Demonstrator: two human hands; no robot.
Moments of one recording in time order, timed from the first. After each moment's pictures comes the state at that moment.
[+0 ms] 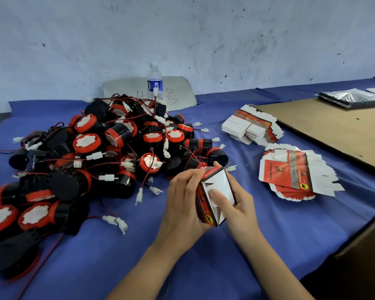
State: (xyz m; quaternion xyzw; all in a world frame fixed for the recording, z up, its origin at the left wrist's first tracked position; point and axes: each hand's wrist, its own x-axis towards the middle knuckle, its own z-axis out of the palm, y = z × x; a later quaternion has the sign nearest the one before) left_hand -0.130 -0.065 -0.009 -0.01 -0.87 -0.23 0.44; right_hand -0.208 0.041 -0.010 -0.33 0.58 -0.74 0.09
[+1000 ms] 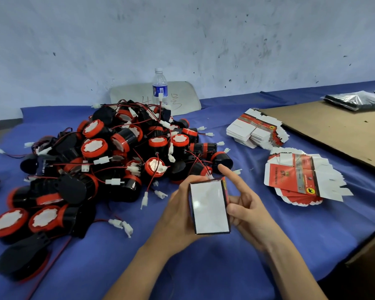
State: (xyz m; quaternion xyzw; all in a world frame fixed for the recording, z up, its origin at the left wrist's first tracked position) left_hand -0.119 -0.089 -0.011 -0.01 -0.87 -0.40 0.29; right_hand -0.228 0.060 -0.002 -0.37 0.42 -0.75 0.35
